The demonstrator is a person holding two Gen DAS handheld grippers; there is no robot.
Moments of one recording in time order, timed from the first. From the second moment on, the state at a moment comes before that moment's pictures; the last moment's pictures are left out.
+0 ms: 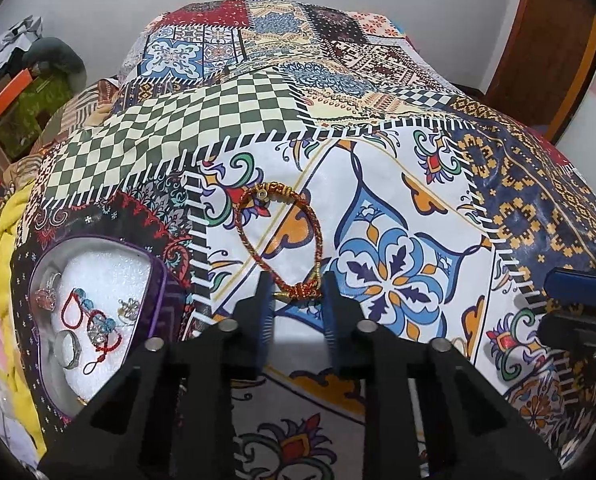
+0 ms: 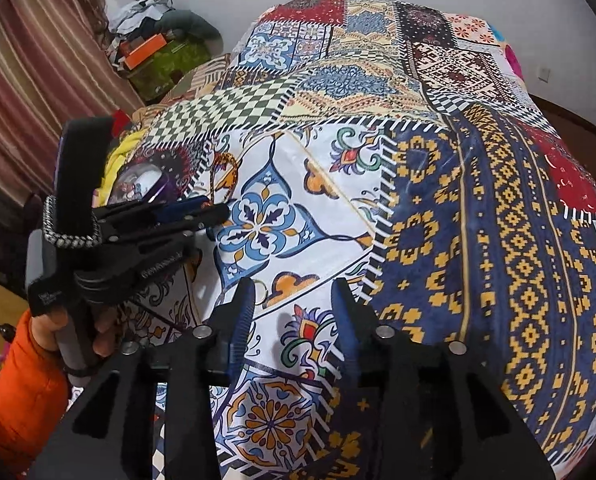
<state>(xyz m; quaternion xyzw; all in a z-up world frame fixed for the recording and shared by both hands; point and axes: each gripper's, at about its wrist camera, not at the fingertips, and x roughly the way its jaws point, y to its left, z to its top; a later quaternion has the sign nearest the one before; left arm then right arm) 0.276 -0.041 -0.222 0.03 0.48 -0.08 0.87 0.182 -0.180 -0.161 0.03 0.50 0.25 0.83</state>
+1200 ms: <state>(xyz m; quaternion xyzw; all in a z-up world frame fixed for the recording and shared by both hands) 0.181 -0.001 -0.167 -0.02 0.42 -0.09 0.90 0.166 -0.119 -0.157 -0.05 0.48 0.26 0.84</state>
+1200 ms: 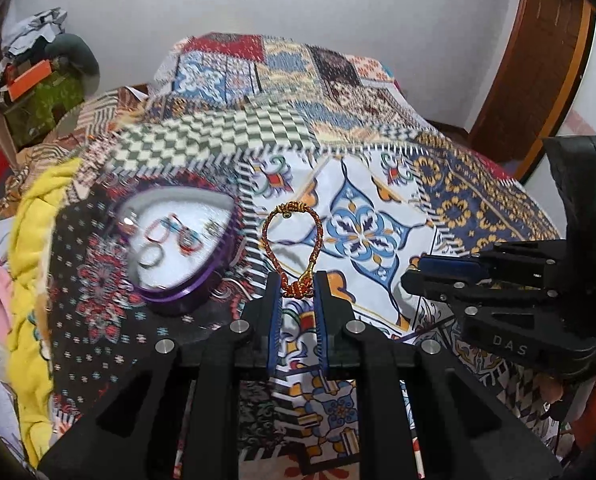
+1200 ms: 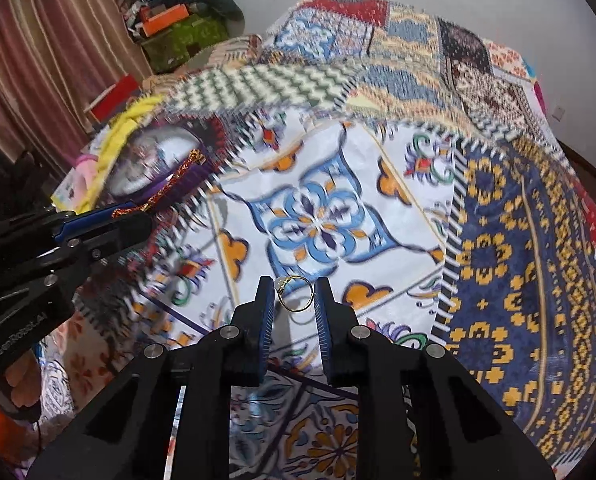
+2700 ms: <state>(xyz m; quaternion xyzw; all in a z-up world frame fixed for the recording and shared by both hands) 0.205 0.089 -0.157 -0.07 0.38 -0.02 0.92 0.211 -0.010 -0.116 -0.03 0.41 0.34 0.84</state>
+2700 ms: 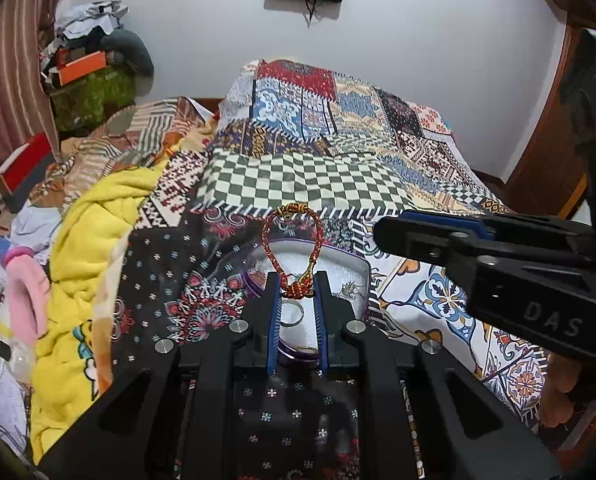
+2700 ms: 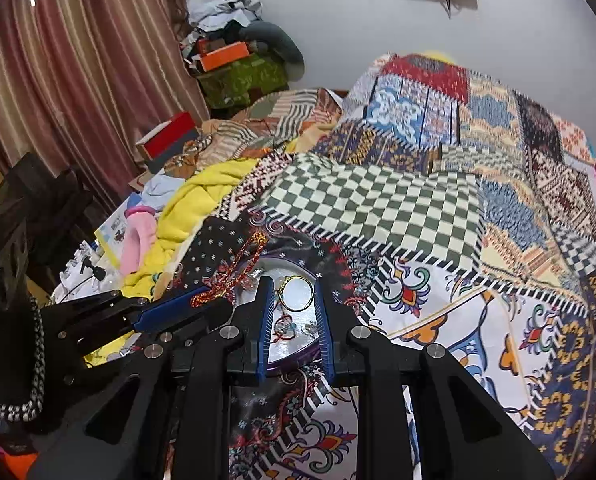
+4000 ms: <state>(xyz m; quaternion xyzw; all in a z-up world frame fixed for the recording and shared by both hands) 0.208 0.084 -0.168 -0.07 0.40 -0.01 0.91 0.227 0.000 -0.131 -0.01 0.45 0.36 0.82</state>
